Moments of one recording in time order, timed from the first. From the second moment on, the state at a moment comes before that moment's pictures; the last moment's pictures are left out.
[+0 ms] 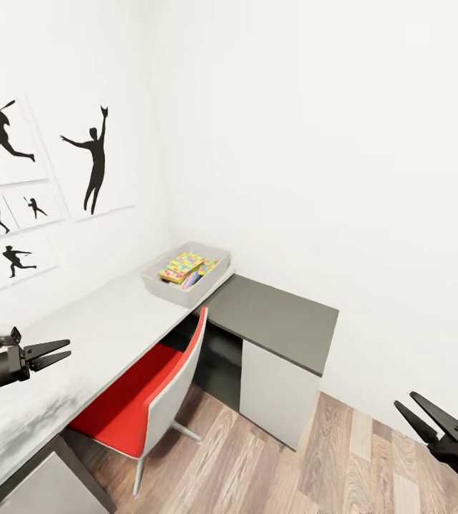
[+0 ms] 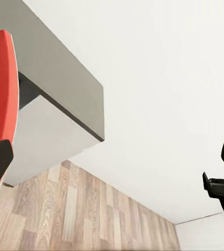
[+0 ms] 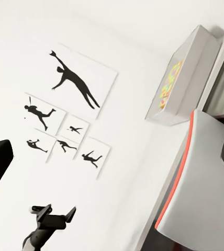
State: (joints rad) left arm -0.40 0.61 0.32 -1.20 0.62 1.04 -1.16; right arm 0.10 -0.19 -0.61 -1.58 -1.03 0.88 0.92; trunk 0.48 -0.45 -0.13
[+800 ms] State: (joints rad) left arm -0.40 0.61 0.32 -1.20 0.62 1.04 -1.16; right arm 0.10 -0.19 -0.61 -1.58 -1.03 0.88 0.92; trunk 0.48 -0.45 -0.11
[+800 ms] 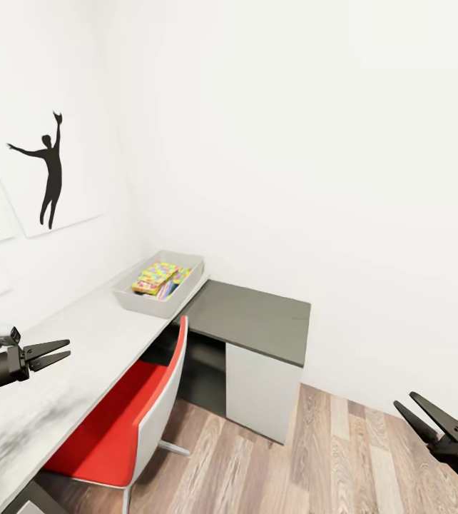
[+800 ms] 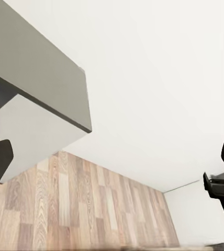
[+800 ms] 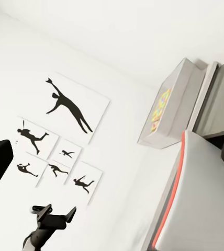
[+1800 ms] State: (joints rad) left arm -0.40 0.61 0.33 -1.20 0.63 1.04 -1.17; right arm 0.10 -0.19 -0.61 -1.58 -1.03 0.88 0.92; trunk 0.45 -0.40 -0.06
